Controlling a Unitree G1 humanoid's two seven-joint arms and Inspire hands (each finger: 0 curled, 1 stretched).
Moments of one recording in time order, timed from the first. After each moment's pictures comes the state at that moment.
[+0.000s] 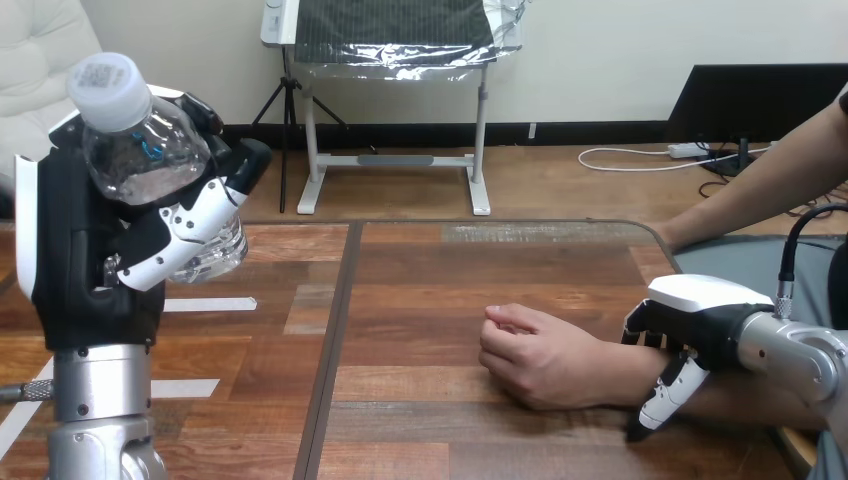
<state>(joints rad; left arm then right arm) 0.04 0.10 0.18 -0.25 -0.14 -0.38 -0.04 -0.46 -0.71 0.38 0.57 -0.67 -0.17 0.46</state>
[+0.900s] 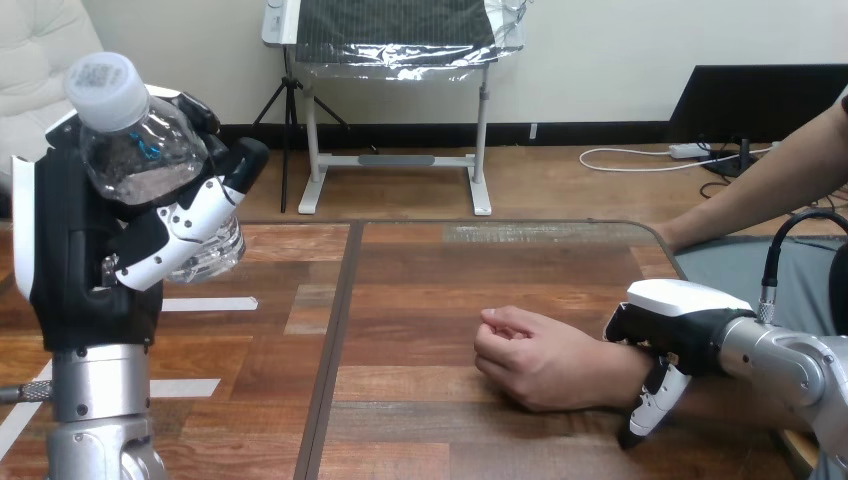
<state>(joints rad) 0.04 0.10 0.18 -0.25 -0.14 -0.38 -0.03 -0.44 -0.69 0.38 0.53 -0.63 -0.17 0.47</state>
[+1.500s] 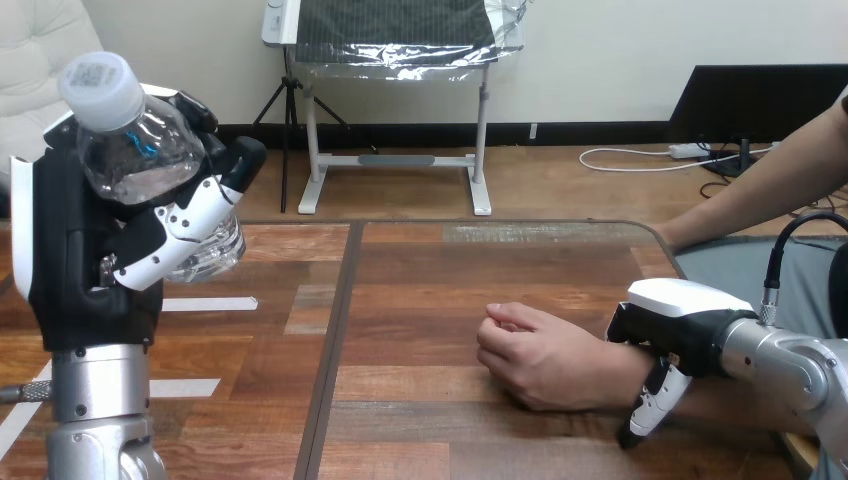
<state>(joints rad) 0.04 0.10 0.18 -0.25 -0.15 -0.38 -0.05 -0.43 -0.70 0.37 0.53 -0.62 -0.19 0.44</state>
